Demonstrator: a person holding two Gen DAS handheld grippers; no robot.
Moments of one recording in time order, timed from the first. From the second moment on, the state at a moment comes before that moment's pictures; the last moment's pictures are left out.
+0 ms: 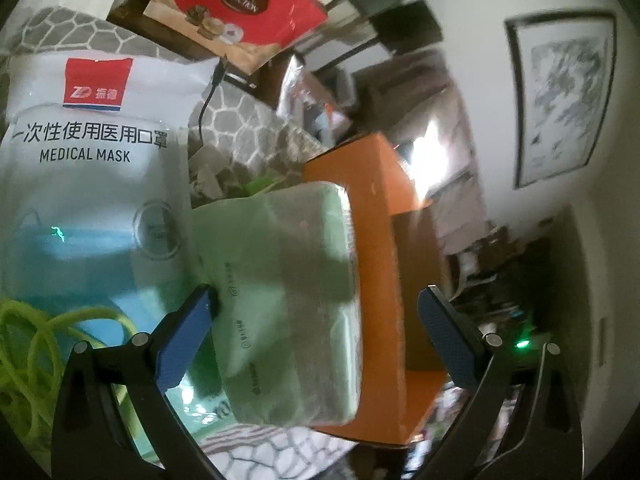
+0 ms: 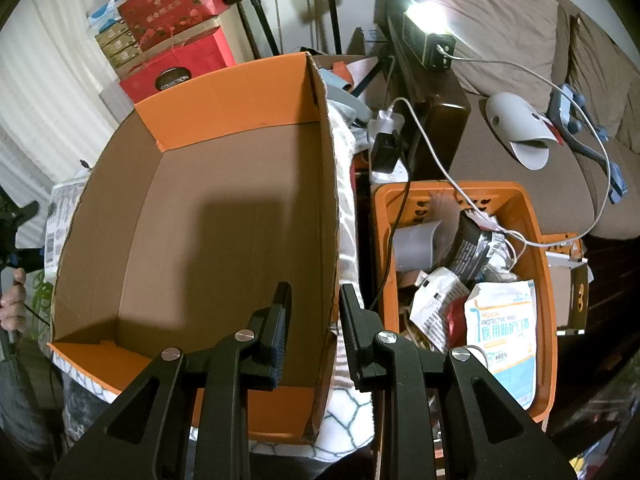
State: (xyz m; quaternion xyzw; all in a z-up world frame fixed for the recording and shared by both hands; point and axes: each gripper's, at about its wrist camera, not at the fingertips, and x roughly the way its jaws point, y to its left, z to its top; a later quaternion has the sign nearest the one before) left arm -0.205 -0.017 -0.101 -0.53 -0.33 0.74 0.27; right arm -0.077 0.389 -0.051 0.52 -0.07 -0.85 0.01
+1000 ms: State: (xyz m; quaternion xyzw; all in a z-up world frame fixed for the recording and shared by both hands) left arm -0.173 0.000 -0.033 -0.49 -0.28 0.78 0.28; right arm -0.075 0.392 -0.050 0.52 -0.08 -0.85 0.01
